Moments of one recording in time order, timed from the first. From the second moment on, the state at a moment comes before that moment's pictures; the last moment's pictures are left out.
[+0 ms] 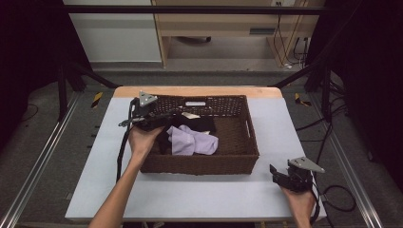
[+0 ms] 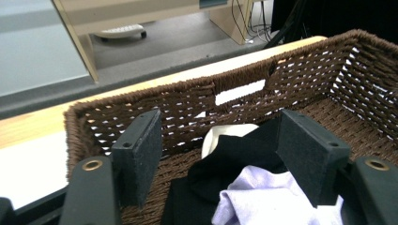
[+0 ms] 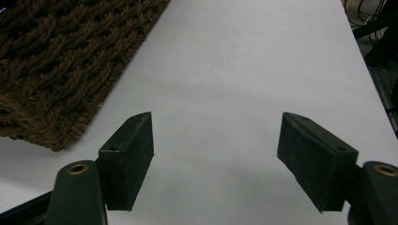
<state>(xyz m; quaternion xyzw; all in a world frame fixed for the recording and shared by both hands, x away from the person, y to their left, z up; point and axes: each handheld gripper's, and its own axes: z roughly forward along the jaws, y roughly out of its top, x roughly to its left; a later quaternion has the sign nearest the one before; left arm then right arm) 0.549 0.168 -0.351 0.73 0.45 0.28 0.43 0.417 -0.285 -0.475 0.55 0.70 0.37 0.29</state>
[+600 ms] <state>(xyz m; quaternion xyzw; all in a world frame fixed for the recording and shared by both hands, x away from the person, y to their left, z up) 0.573 0.152 -0.388 0.79 0.46 0.23 0.34 0.417 -0.286 -0.475 0.55 0.70 0.37 0.29</state>
